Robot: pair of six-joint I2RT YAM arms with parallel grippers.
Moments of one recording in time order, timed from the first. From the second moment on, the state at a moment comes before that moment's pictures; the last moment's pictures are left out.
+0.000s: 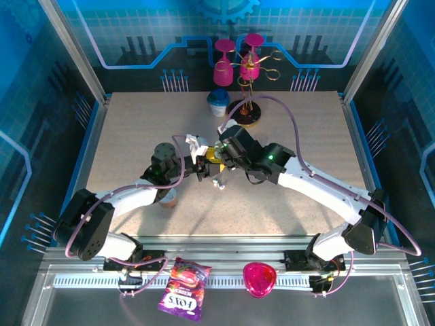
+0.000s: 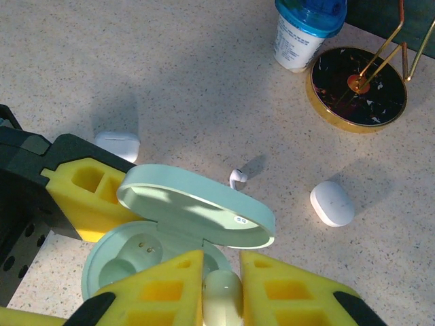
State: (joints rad) left arm -0.47 1.41 0.61 0.75 0.73 -0.20; right arm 0.91 1.46 1.41 -0.74 0.40 0.27
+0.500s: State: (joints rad) left arm -0.47 1.41 0.61 0.75 0.73 -0.20; right arm 0.91 1.47 1.40 -0.73 0.42 0.27
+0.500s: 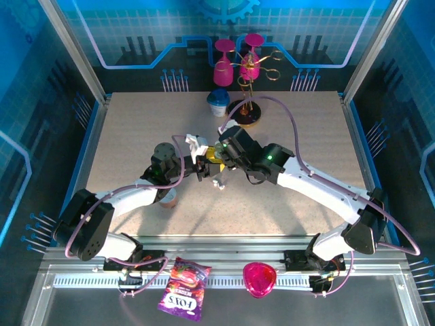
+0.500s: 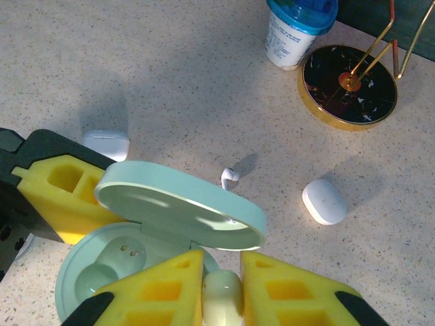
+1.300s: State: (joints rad) left arm -0.47 1.41 0.61 0.73 0.73 -0.20; right arm 0.86 1.43 1.34 -0.64 0.26 0.29
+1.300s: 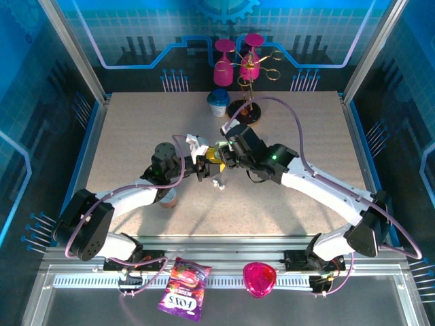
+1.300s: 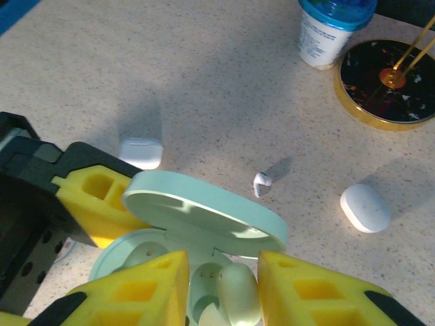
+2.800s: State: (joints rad) left arm -0.47 1.44 0.61 0.89 0.74 -0.24; right arm 0.76 1.29 1.19 -0.45 -0.10 0.36
